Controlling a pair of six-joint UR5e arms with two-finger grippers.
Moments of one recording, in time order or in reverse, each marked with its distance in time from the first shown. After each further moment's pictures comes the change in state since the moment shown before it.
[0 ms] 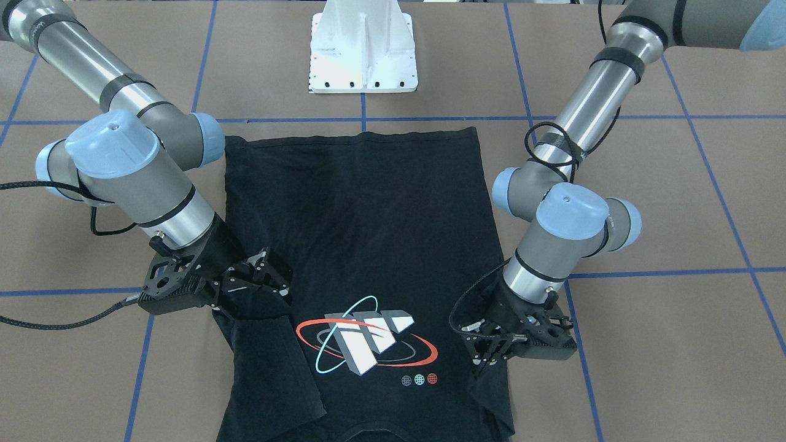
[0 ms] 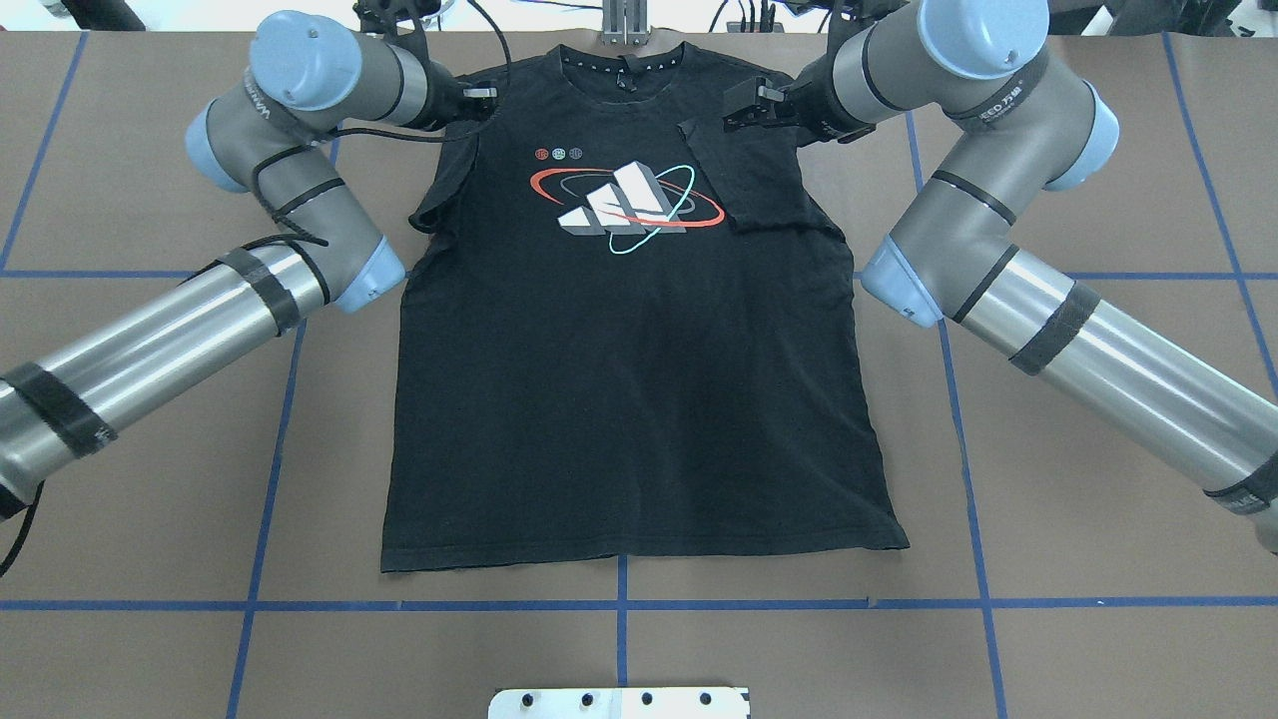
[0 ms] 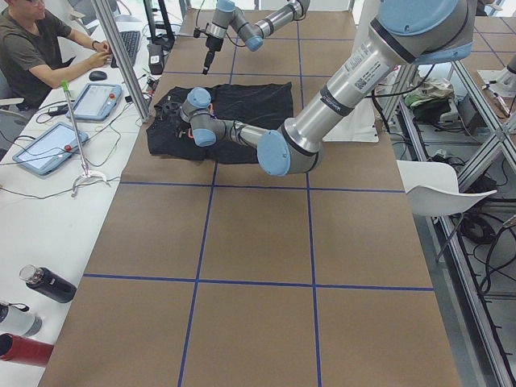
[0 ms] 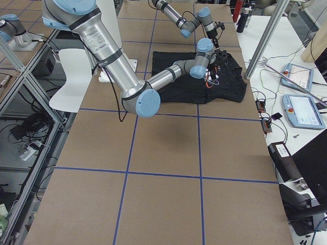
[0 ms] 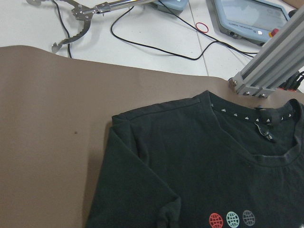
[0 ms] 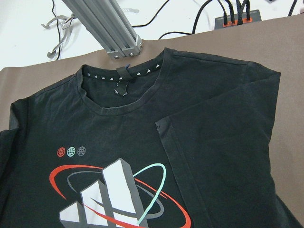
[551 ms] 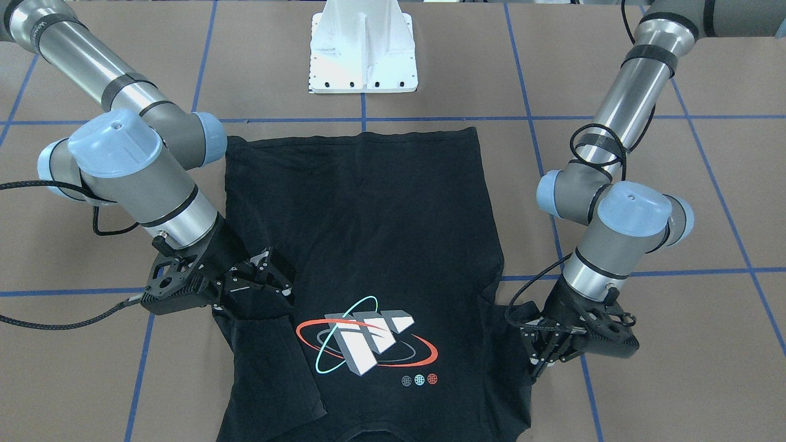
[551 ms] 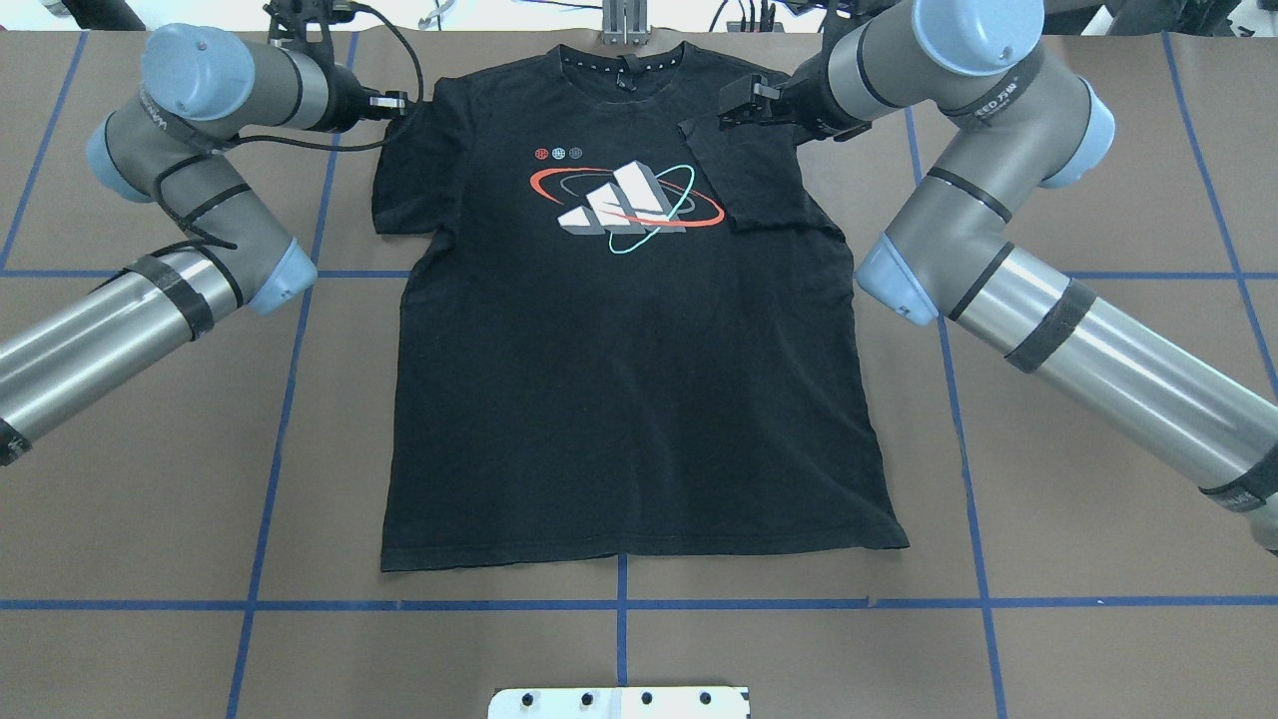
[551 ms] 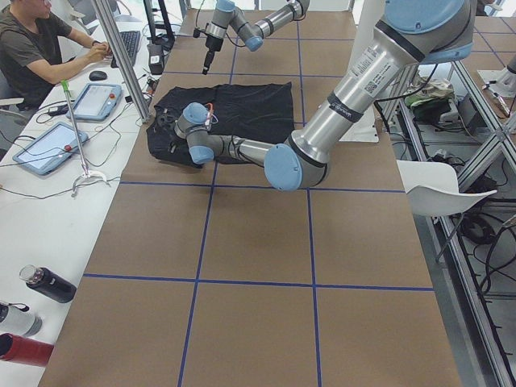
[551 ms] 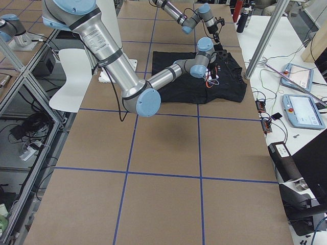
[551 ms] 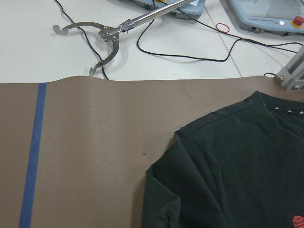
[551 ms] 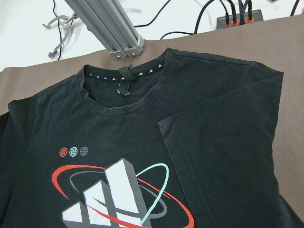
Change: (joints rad) left arm -0.060 0.166 -0.137 -0.014 -0.034 0.144; right arm -0.004 0.005 0.000 -0.006 0.000 0.003
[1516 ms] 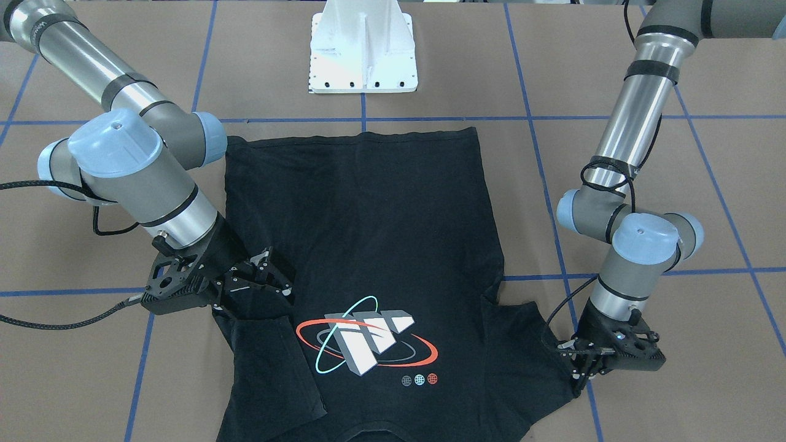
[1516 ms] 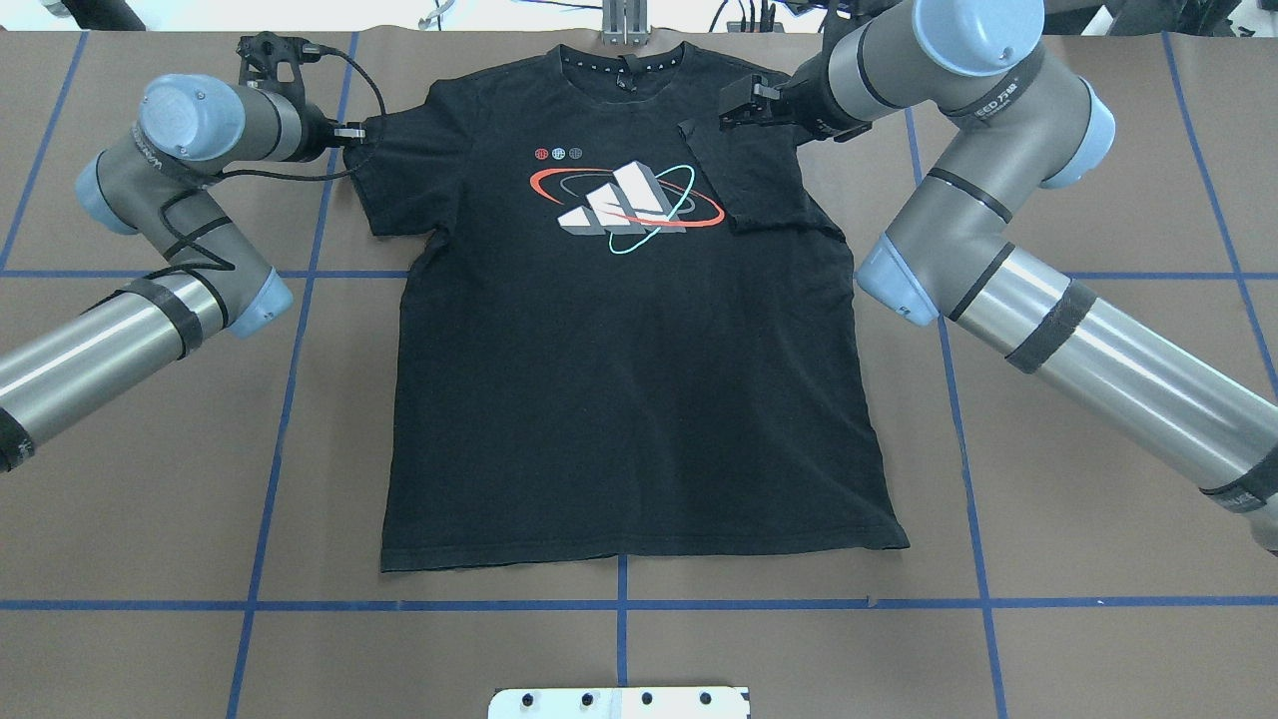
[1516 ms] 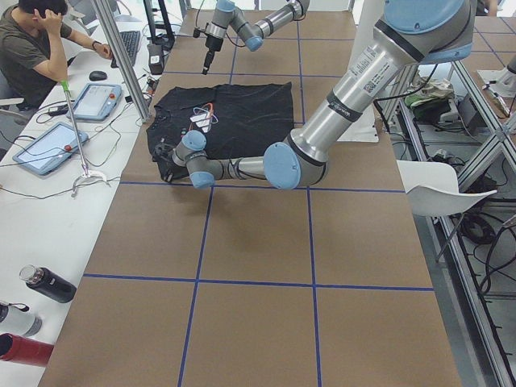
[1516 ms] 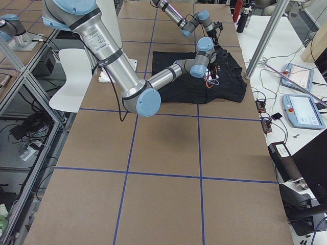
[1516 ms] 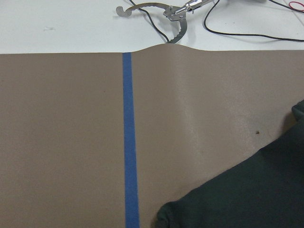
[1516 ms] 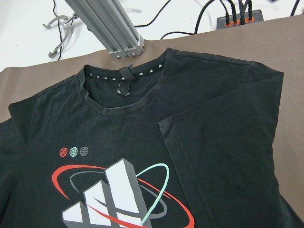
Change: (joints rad) left arm -0.007 -0.010 0.274 -0.141 0.098 0.089; right arm 0.000 0.002 0.000 -0.002 0.000 0.000
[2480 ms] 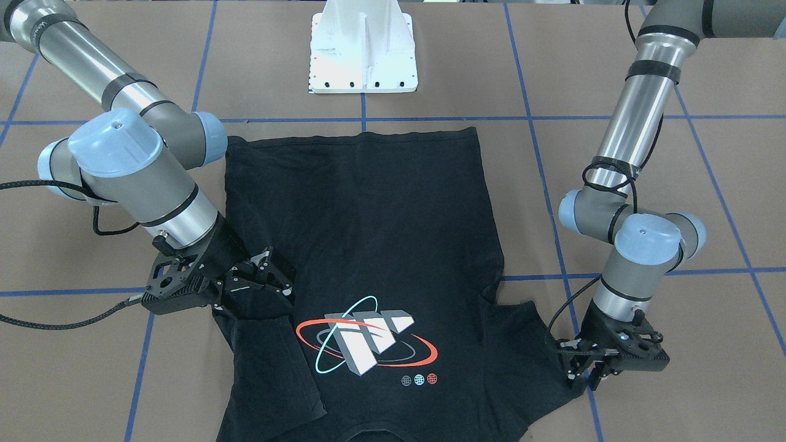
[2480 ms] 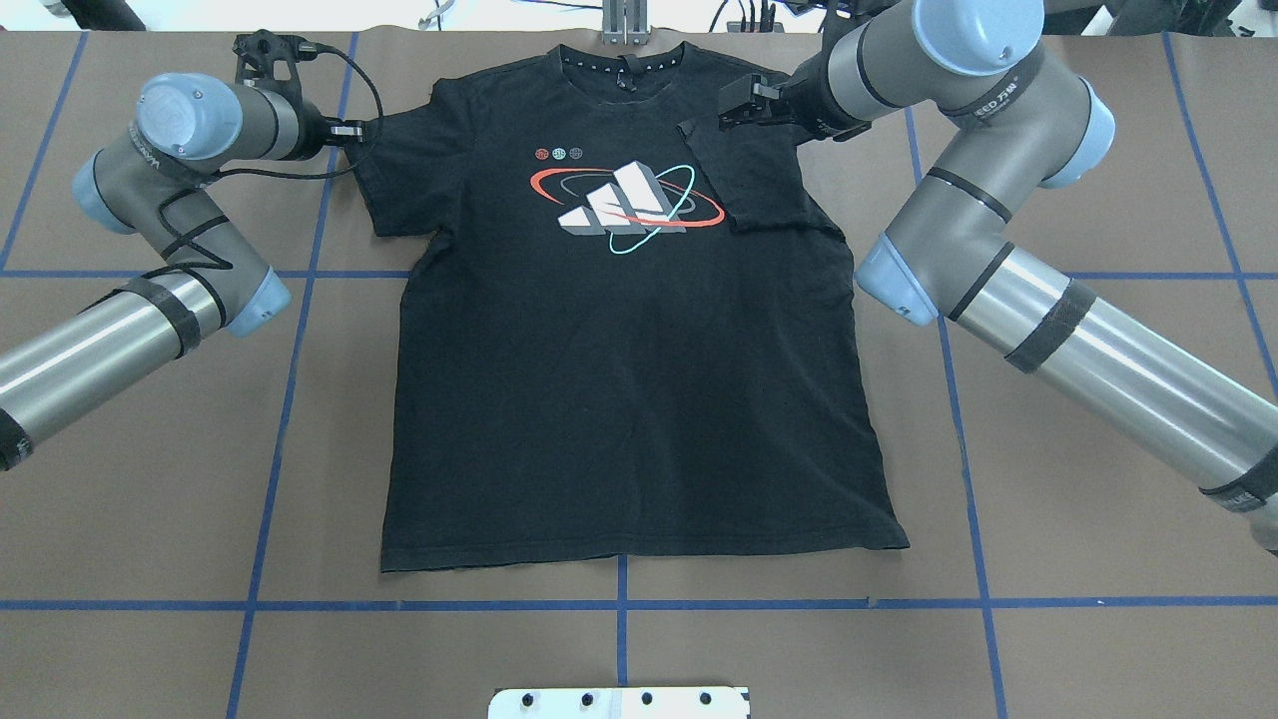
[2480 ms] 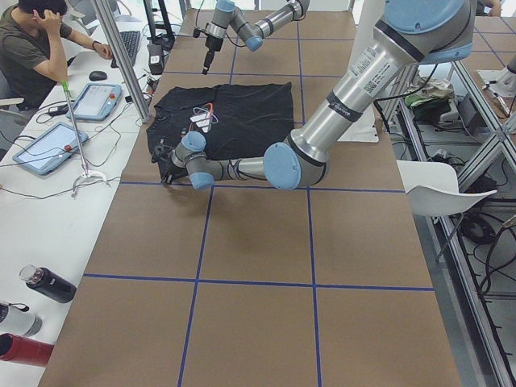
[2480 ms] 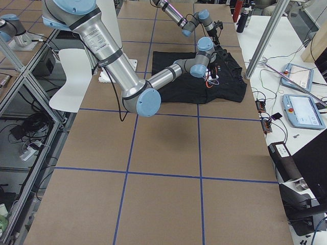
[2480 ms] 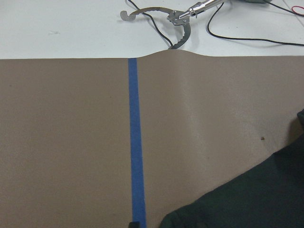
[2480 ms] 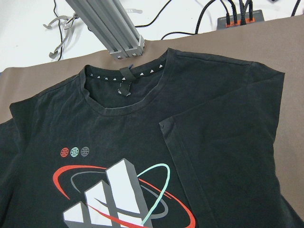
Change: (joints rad) left arm -0.001 0.002 0.010 0.000 0.011 -0.001; right arm 0.000 0.001 0.000 0.000 0.000 0.000
